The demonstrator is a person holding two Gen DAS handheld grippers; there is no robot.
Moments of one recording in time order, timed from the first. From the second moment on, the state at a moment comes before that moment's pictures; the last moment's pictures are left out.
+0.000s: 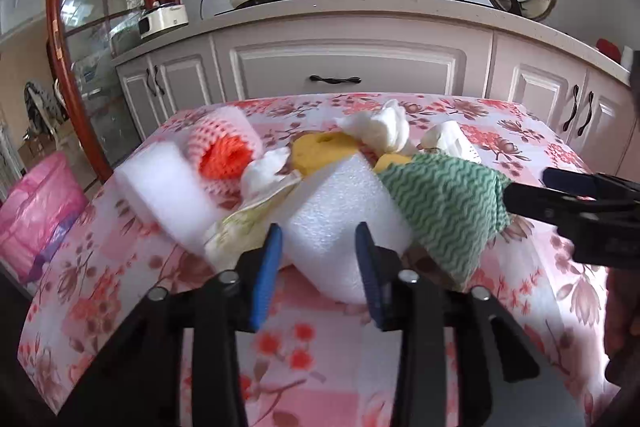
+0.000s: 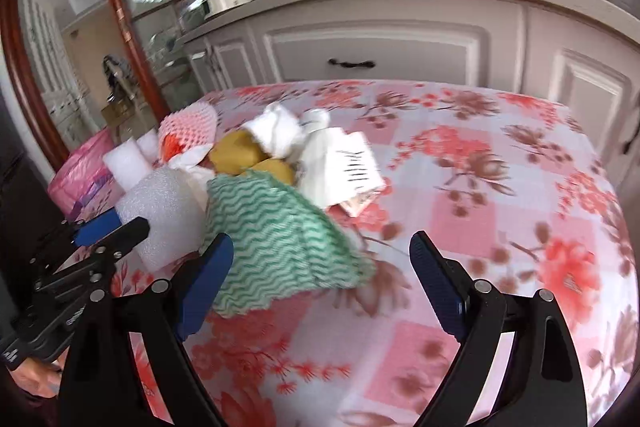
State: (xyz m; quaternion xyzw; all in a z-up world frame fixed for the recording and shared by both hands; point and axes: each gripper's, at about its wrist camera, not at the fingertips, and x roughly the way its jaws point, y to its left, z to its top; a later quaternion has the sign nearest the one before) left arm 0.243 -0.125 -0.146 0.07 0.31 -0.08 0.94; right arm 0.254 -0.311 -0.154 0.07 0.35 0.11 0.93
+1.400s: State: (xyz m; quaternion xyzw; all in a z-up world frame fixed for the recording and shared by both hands) left arm 0.143 0.048 -0.092 -0.01 0.25 0.03 0.97; right arm 0.216 -0.115 -0.100 -0.01 0.32 0.28 0.90
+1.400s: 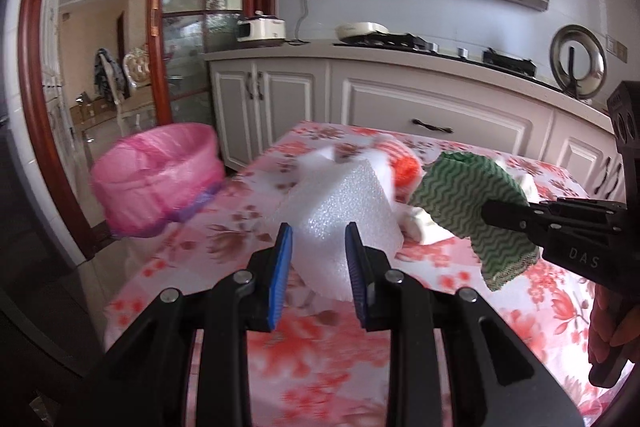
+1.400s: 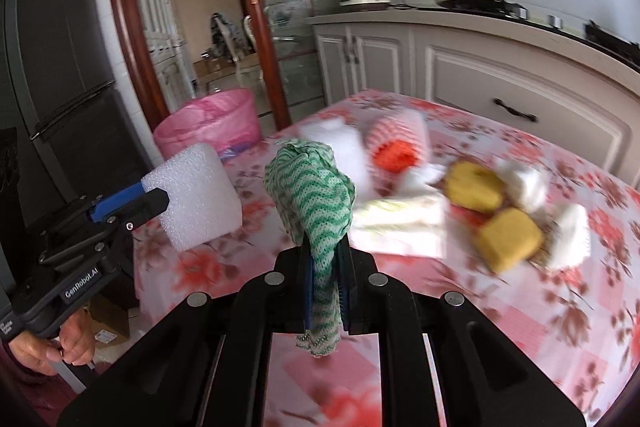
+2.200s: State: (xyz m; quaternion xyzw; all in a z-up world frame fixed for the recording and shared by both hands) left arm 0.190 0.147 -0.134 -0.08 0.32 0.09 0.94; right arm 0.251 -0.059 -0.108 -0.01 0.34 0.30 0.89
